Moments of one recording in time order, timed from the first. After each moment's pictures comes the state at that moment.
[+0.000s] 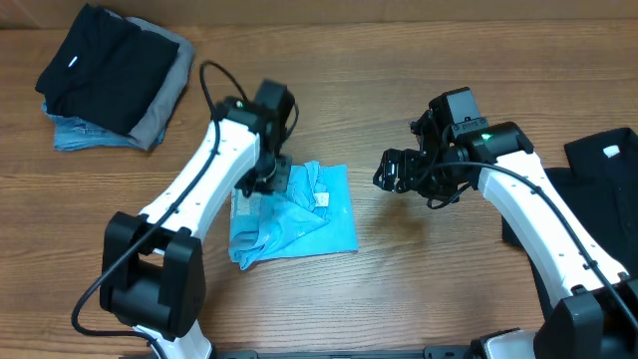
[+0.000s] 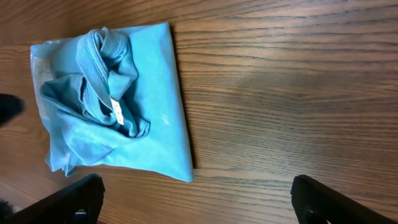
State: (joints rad) left arm -0.36 1.85 1.44 -1.16 -0.04 -0.20; right arm 0.26 1.57 1.25 -1.00 -0.36 0.36
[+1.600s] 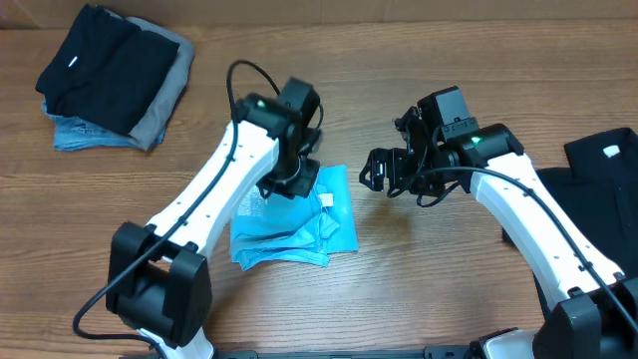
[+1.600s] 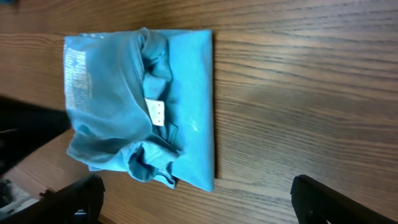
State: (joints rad) left arm -0.47 1.84 1.48 -1.19 0.09 -0.11; right arm 0.31 1.57 1.25 -0.93 -0.40 0.33
